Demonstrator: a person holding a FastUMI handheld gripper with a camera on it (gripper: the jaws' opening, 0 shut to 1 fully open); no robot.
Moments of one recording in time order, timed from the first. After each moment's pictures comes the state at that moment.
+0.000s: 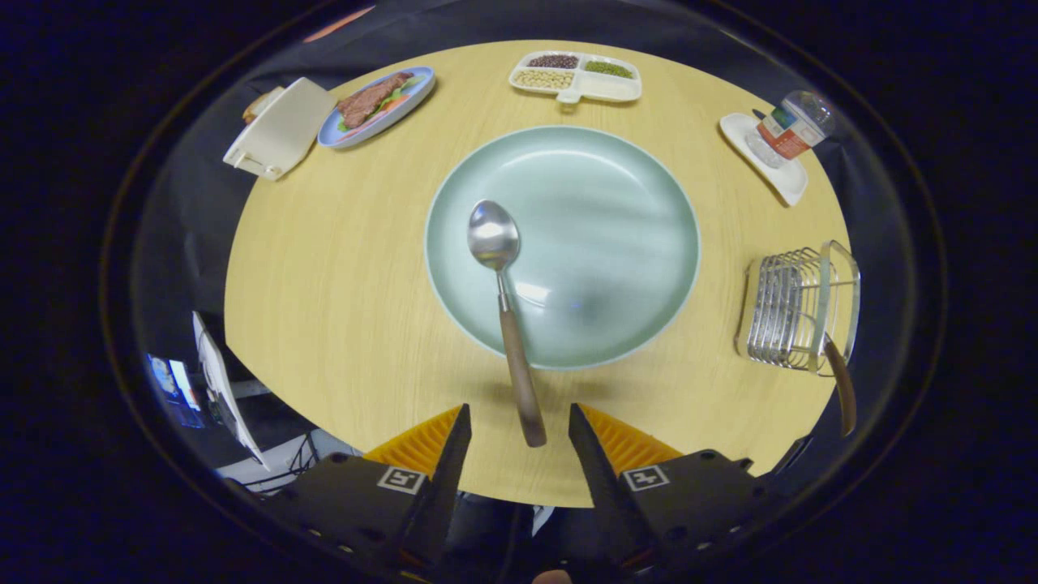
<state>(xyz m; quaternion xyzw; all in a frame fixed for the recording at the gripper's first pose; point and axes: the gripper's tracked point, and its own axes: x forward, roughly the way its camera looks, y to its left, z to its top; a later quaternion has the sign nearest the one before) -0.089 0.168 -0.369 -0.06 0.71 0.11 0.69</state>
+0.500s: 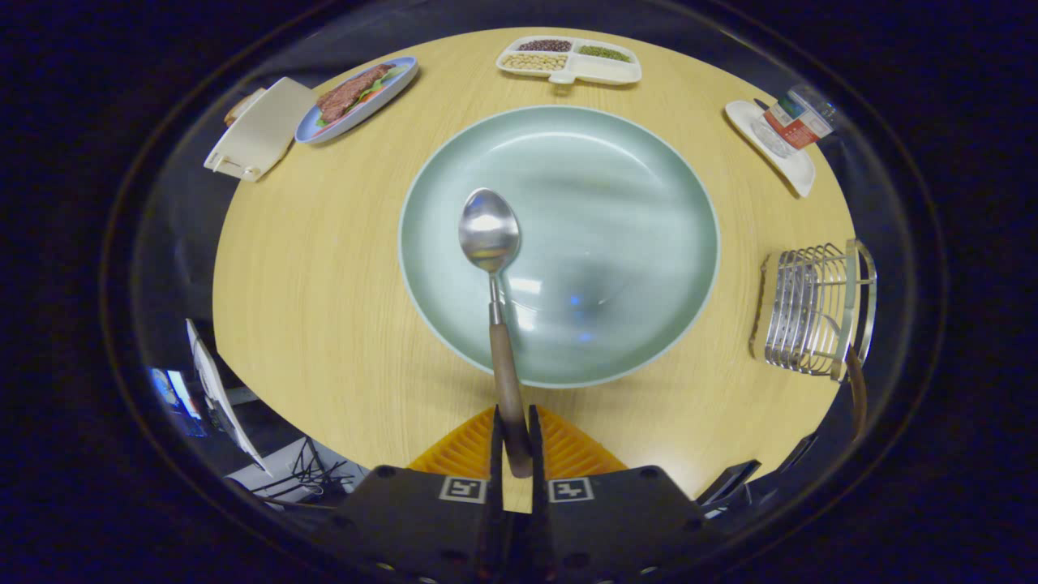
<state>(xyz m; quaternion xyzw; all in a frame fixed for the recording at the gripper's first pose) -0.084 0.169 -0.377 -0.05 0.72 0.09 0.69</state>
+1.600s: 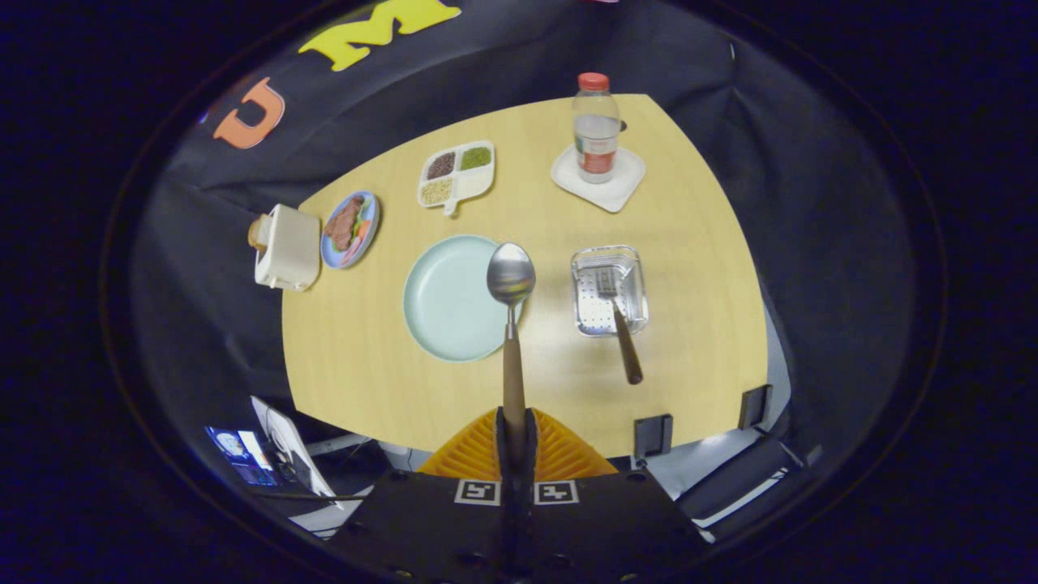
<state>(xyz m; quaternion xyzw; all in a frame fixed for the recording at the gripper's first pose) -0.081 0.013 -0.194 0.10 0.67 0.03 0.73</state>
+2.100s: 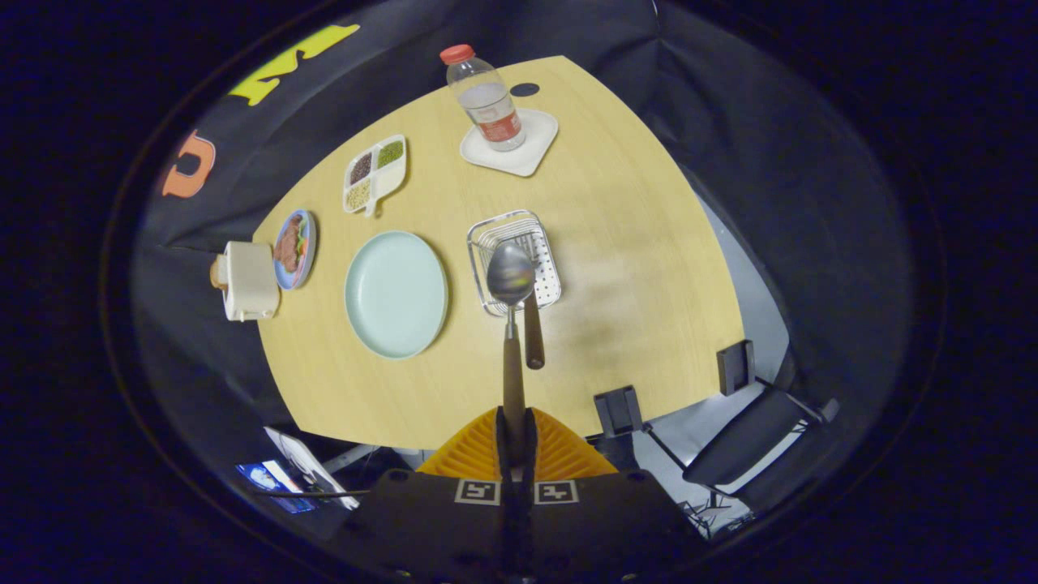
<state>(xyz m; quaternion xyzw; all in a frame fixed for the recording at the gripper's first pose) -0.089 -0.039 -0.223 0.16 0.71 -0.03 0.68</state>
